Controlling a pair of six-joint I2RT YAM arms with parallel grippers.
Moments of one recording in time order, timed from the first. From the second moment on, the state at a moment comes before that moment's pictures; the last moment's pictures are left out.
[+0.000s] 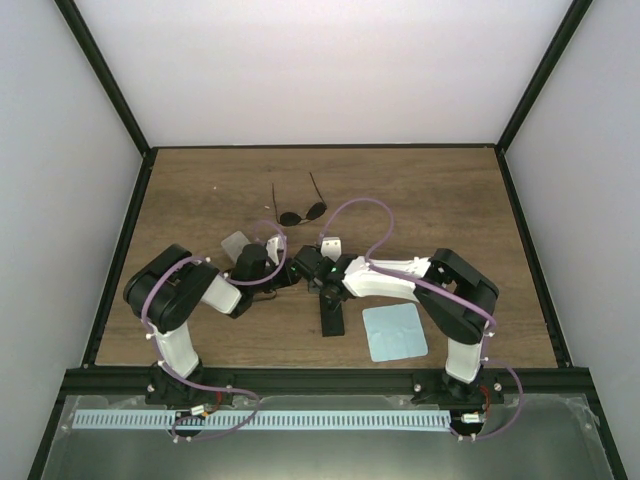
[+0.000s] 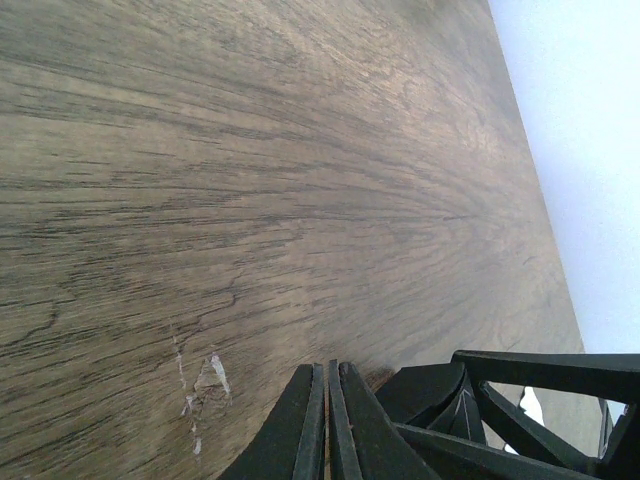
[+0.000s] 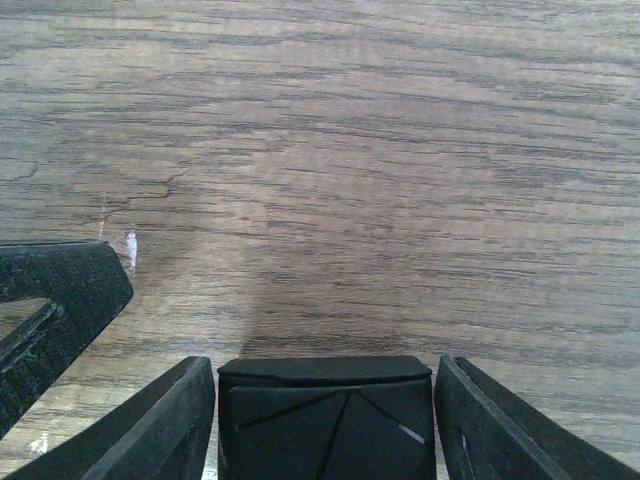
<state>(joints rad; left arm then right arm) -0.55 1.80 0.44 0.88 0.39 -0.85 1.00 1.83 1.11 -0.45 0.45 0.85</state>
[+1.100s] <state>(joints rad) -0.55 1.81 0.44 0.89 0.40 -0.85 1.00 1.79 1.09 -0.46 0.47 0.85</state>
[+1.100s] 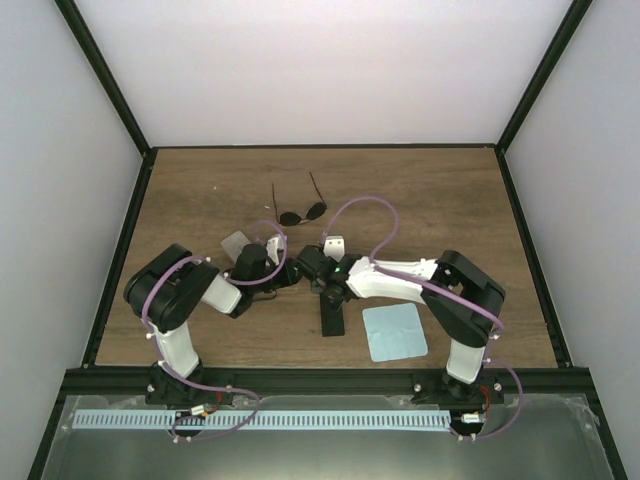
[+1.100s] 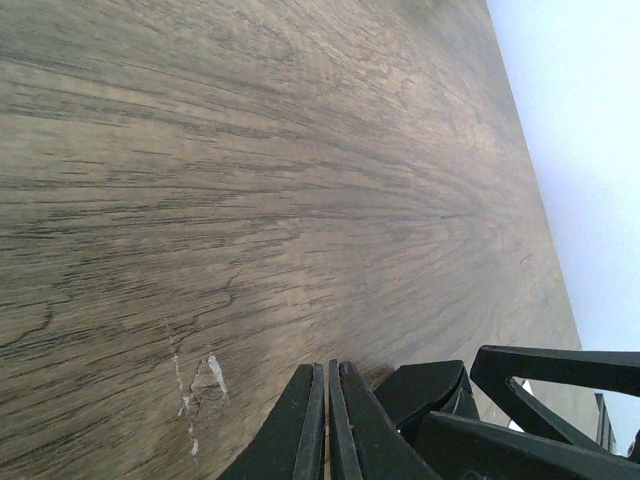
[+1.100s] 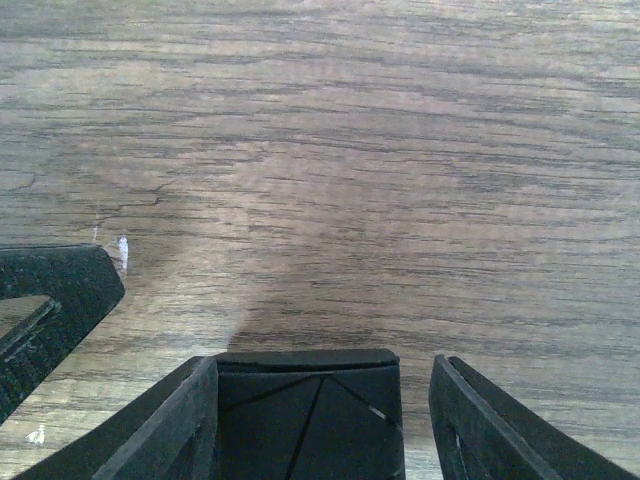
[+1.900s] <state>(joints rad) -0.55 1.81 0.44 0.90 0.41 -0.85 0.99 1.77 1.05 -0.40 0.45 0.83</state>
